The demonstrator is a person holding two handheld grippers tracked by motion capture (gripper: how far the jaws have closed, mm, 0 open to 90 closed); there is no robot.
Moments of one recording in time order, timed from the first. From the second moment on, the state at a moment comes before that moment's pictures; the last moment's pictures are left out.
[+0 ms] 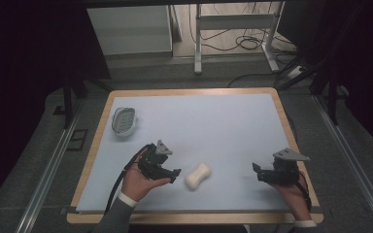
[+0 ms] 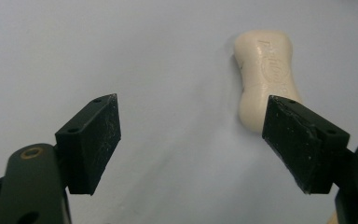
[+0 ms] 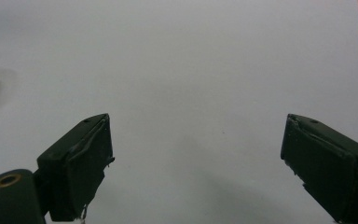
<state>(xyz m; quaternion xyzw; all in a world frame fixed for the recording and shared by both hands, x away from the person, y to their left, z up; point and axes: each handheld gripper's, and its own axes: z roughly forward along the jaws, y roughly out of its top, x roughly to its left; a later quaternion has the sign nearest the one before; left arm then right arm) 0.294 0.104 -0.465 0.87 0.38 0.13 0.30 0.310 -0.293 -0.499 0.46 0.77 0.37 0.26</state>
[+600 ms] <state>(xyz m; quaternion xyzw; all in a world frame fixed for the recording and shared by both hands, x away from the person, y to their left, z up) 0.303 0.074 -0.476 0.88 0.36 0.09 0.29 0.311 -0.294 -0.501 0.46 0.77 0.37 0.25</state>
